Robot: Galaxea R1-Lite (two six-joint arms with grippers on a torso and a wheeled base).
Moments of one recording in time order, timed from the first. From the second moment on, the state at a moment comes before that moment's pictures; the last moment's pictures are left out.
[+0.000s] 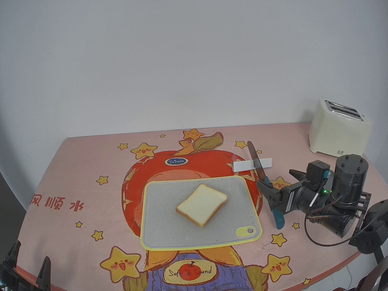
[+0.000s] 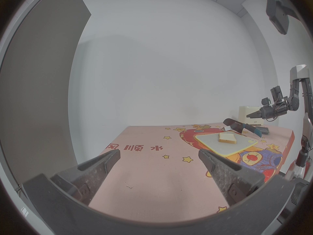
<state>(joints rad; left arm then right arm) -0.01 0.02 -0.02 0.01 0.00 -0.01 0.64 1.66 -0.40 -0.96 -0.26 0.18</state>
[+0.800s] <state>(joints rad) -0.01 0.02 -0.02 0.01 0.00 -0.01 0.71 1.80 -0.42 -0.98 -0.43 0.20</state>
